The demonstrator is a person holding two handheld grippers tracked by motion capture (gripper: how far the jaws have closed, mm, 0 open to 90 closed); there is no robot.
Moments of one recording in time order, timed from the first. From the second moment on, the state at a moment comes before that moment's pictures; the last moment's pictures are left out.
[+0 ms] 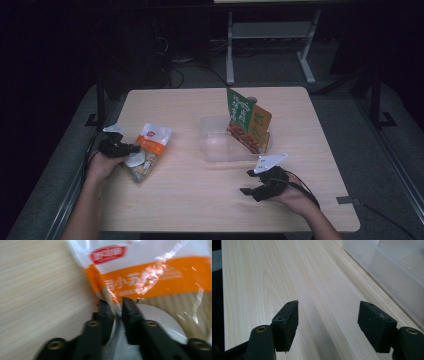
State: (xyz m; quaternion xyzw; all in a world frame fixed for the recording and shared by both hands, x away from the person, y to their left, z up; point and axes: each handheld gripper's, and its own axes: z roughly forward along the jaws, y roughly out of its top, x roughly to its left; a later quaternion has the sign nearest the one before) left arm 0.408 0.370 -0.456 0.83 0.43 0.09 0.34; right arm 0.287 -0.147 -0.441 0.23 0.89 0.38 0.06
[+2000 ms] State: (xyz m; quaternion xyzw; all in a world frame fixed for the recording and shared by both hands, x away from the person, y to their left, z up) left arm 0.338 0.263 -0.361 0.77 0.27 0.01 0.58; right arm 0.284 -0.149 -0.433 0.23 0.88 0.42 0.03
